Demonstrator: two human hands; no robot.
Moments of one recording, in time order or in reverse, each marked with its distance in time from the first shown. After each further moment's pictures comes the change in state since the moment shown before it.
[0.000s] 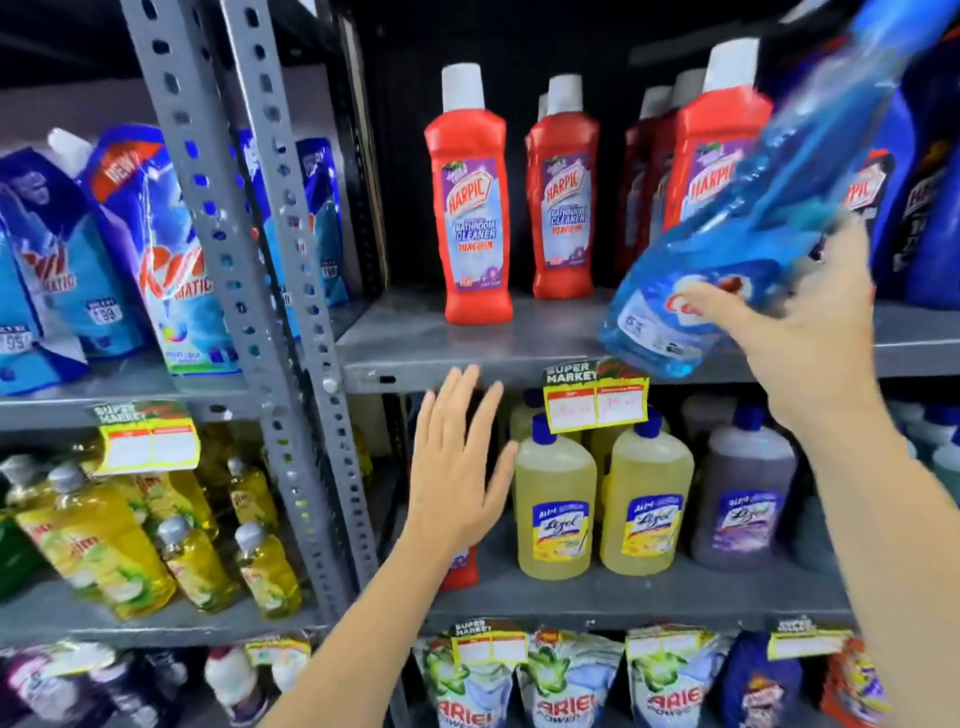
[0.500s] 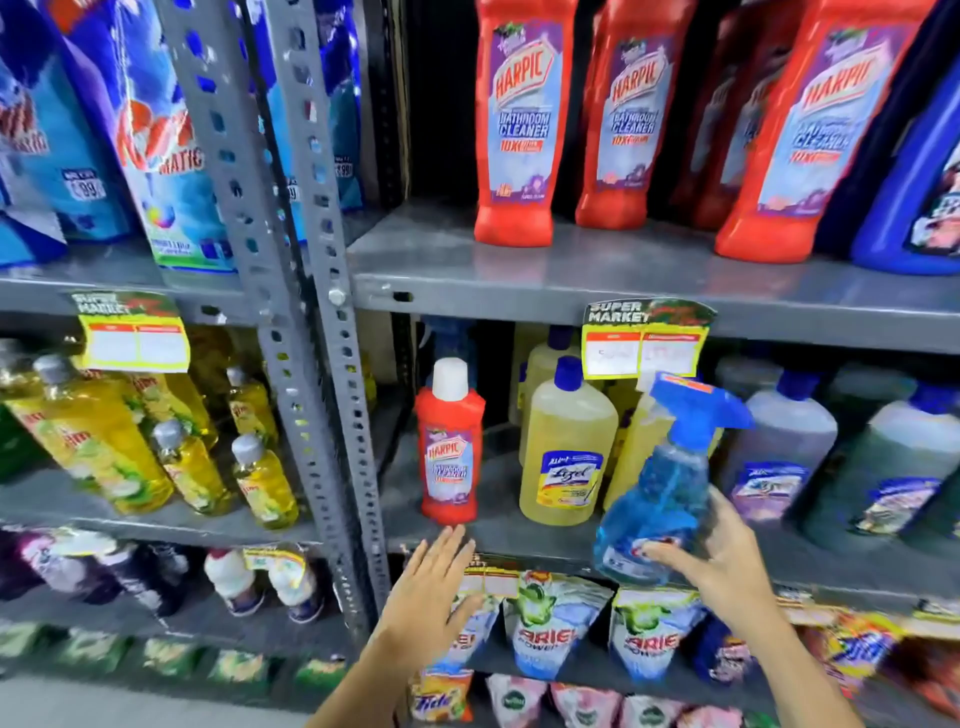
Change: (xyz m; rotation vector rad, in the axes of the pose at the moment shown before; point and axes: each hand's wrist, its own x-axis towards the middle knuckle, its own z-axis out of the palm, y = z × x) left_hand -0.231 -0.019 0.050 0.120 -0.904 -0.255; right_hand -0.215 0.158 -0.036 -0.084 -0.345 0.730
